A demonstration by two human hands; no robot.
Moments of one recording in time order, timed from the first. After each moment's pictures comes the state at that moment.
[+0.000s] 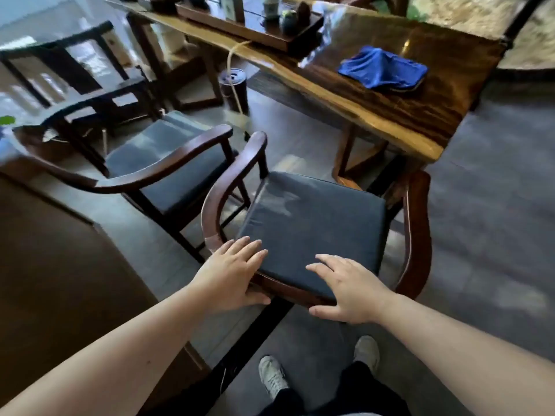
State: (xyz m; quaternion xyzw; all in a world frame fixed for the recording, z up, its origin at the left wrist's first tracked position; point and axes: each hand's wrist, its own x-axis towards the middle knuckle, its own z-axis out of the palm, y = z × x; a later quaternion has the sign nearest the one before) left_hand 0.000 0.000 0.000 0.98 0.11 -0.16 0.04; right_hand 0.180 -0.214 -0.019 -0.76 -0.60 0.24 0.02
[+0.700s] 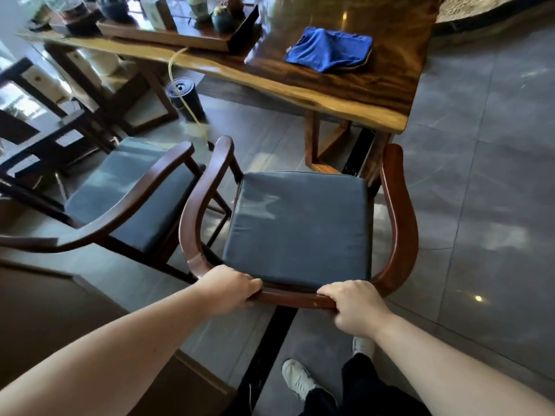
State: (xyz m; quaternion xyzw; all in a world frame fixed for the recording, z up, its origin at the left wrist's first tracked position) left_hand 0.047 0.043 -0.012 0.94 -0.13 -0.31 -0.03; right_hand 0.150 -0.221 -0.060 -0.86 -0.44 0.25 0.10
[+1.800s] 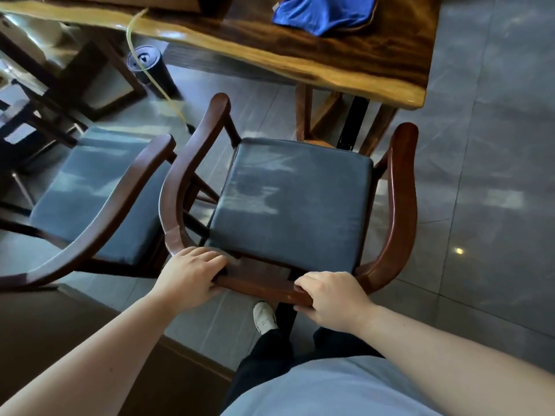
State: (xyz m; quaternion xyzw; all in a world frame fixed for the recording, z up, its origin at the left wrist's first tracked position) left_hand 0.067 0.161 -0.027 0.99 -0.07 -0.12 0.05; right_hand 0.159 -0.124 -0.064 -0.84 -0.46 0.22 0.18
